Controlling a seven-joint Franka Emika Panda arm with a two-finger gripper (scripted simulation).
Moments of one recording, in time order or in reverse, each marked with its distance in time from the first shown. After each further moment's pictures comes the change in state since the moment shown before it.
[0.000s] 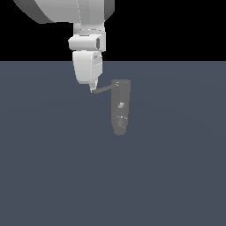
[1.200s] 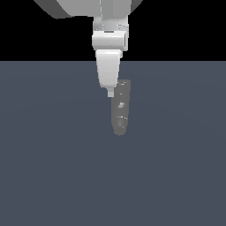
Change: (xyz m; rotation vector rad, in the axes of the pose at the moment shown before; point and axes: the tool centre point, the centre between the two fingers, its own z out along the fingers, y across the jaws) arm 0.062 0.040 0.000 -0.003 0.000 -0.016
